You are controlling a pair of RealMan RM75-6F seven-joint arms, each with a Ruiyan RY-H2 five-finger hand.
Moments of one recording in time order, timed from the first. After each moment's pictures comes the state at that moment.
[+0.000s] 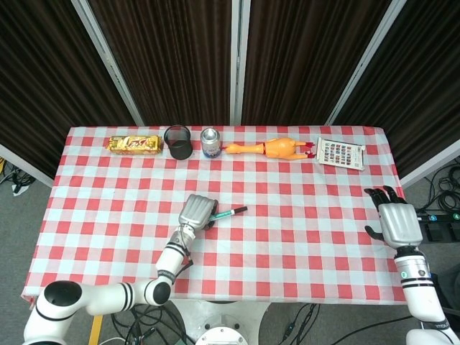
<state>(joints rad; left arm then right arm) -0.90 -1.97 -0.27 -1.19 0.85 0.96 0.65 0.33 -1.17 0.14 -1.63 -1.22 1.22 -0.31</state>
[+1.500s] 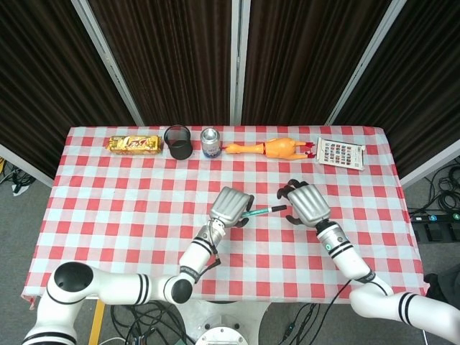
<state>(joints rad) -1.12 -1.93 -0.36 -1.39 0.68 1.00 0.75 0.66 -1.44 0.17 -1.47 -1.30 0.96 -0.28</state>
